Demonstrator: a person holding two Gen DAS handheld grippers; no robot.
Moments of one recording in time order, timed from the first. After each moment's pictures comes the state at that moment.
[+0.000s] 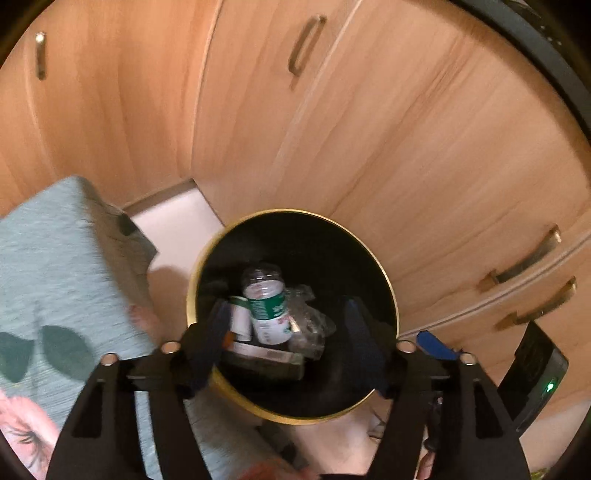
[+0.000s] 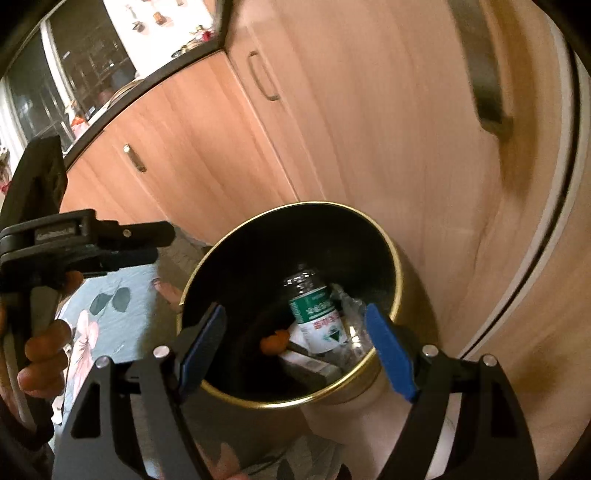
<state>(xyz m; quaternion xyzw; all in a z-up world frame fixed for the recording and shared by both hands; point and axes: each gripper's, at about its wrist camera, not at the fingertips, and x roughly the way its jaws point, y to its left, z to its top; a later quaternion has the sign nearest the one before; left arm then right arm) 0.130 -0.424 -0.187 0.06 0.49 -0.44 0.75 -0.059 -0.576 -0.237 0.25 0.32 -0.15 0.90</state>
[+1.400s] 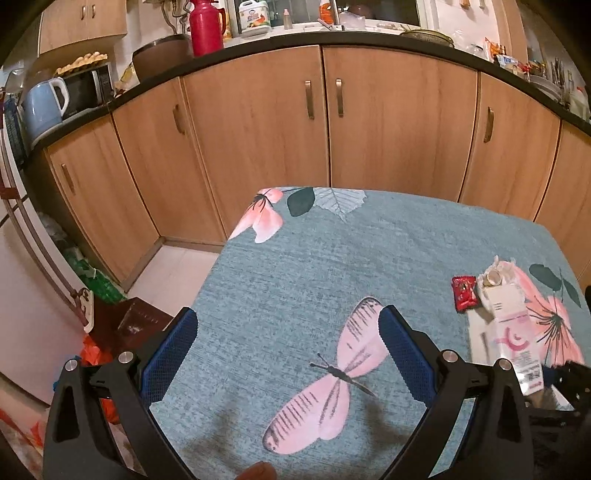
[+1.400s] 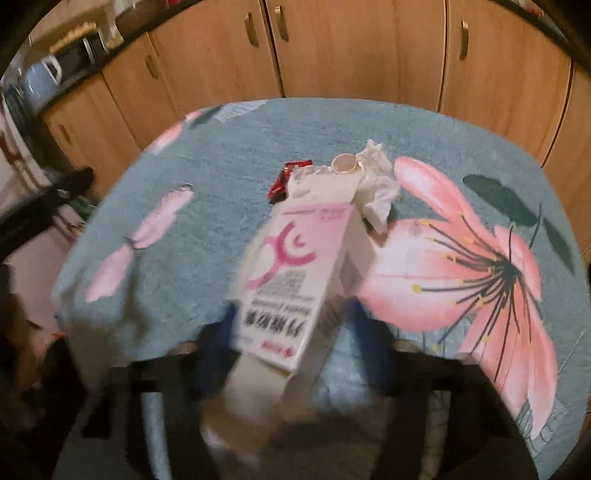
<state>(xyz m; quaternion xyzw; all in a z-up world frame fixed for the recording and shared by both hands) 0.111 0.090 -0.172 0.03 0.36 0.06 0.93 0.103 -0.149 -0.242 0.04 0.48 0.13 0.87</state>
